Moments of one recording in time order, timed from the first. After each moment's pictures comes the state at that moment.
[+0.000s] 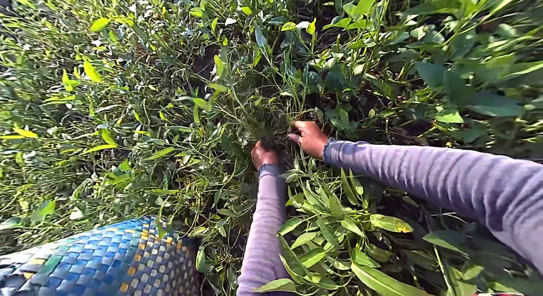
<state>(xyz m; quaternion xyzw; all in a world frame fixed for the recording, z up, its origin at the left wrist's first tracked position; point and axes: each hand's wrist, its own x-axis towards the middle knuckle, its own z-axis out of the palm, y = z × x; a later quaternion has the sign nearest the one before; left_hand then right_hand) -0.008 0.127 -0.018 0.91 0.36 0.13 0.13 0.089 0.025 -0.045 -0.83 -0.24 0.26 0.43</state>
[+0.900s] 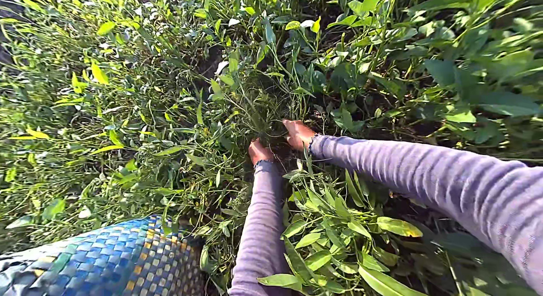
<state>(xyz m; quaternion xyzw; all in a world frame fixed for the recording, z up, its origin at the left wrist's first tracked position) 0.022 0.187 -0.042 0.87 0.42 -0.07 0.25 0.102 0.071 -0.046 -0.85 -0.24 0.34 0.33</state>
